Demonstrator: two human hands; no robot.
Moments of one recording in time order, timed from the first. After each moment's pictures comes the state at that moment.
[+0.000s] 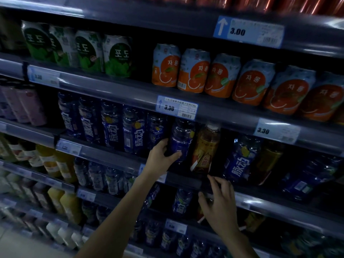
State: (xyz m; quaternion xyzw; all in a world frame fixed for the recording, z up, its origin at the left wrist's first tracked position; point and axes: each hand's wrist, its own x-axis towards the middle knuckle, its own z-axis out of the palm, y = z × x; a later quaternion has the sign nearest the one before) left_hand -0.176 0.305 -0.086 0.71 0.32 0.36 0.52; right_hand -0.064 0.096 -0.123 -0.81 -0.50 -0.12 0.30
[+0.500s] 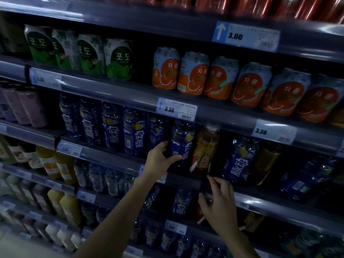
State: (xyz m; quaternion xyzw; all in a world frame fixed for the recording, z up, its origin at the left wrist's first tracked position) left_hand -0.181 0.301 -0.078 0.74 0.37 0.34 0.45; right_hand -0.061 0.097 -0.124 -0.81 -0.50 -0.13 0.28
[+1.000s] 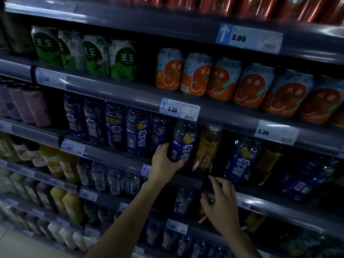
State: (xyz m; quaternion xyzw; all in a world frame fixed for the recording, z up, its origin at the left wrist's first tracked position) left_hand -0.176 0.281 -0.083 0.74 0.39 0.39 0.39; right_hand -0.060 0.096 -0.123 -0.80 -0.51 -0.13 0.28
